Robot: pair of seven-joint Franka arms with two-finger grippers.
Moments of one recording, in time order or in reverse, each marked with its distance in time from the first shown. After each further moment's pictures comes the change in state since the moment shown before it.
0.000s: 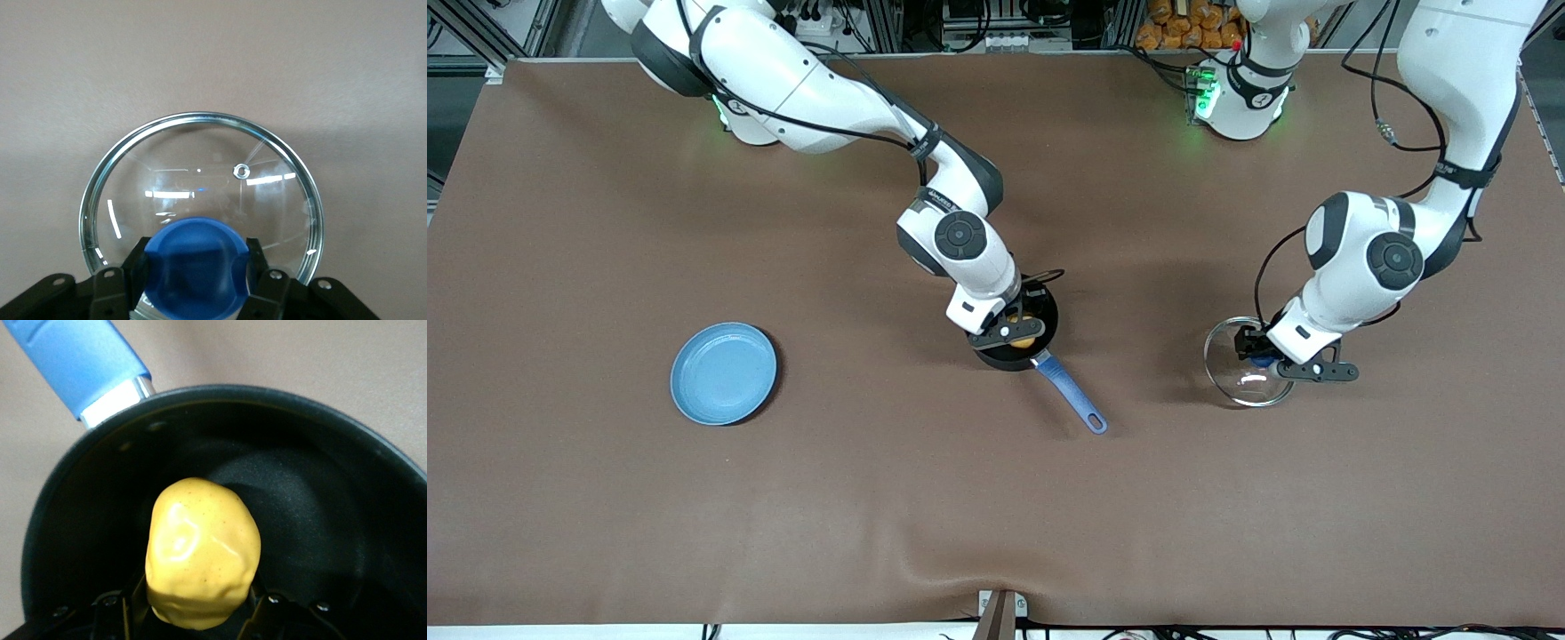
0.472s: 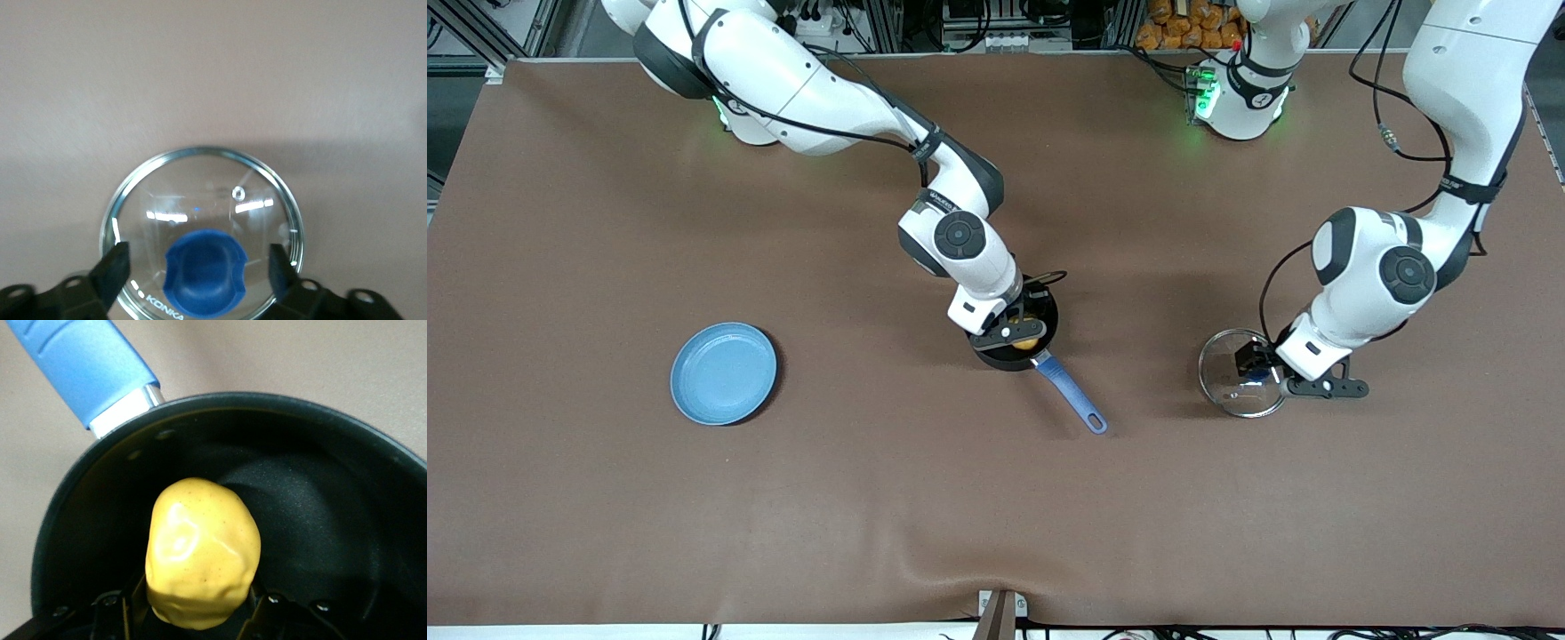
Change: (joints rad) left arm 0.005 0.032 0.001 0.115 0.001 -0.035 0.004; right arm 0.002 0.010 0.000 0.000 0.000 0.031 0.009
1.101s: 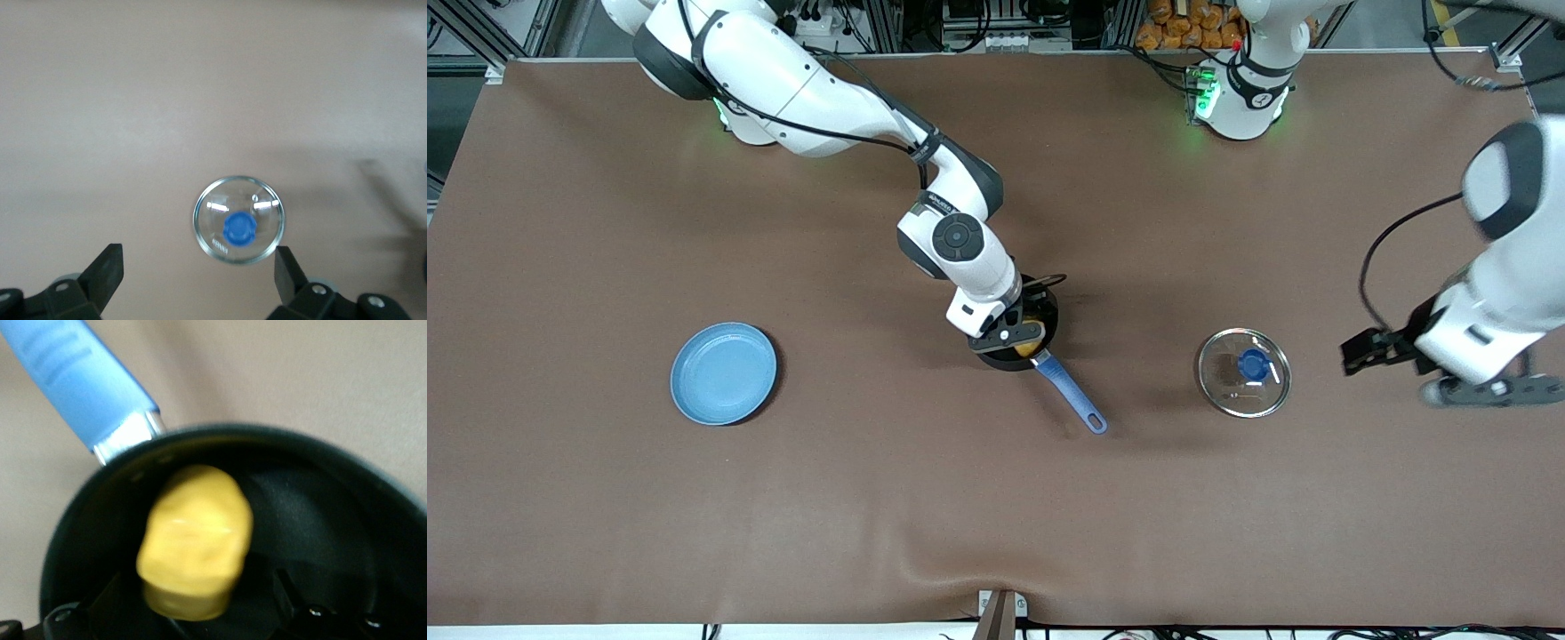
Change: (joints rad) left arm -0.002 -0.149 -0.031 0.556 0.000 -0.713 0.000; right arm -0.004 0.004 -0.004 0.023 0.000 0.006 0.006
